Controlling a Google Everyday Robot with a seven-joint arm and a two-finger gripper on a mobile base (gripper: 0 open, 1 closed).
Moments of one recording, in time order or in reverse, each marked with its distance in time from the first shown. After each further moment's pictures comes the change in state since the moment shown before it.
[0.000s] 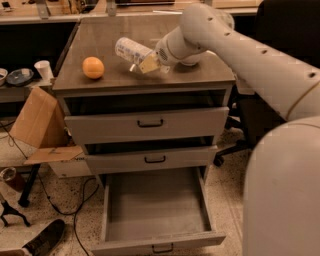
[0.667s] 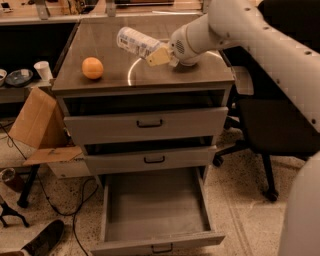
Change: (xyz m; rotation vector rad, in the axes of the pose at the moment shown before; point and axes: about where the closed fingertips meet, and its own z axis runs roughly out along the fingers) arm -0.008 0.006 -0.061 -0.083 -0.110 -0.010
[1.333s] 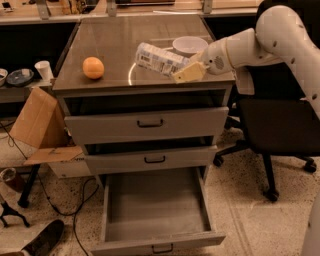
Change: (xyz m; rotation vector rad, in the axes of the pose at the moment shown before) arm 0.067 -0.004 -0.058 -0.254 -0.057 -0.097
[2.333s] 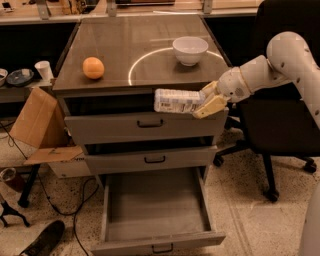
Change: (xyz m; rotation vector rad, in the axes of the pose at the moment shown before) arm 0.112 0.021 -0.017 -0.225 0.138 -0.190
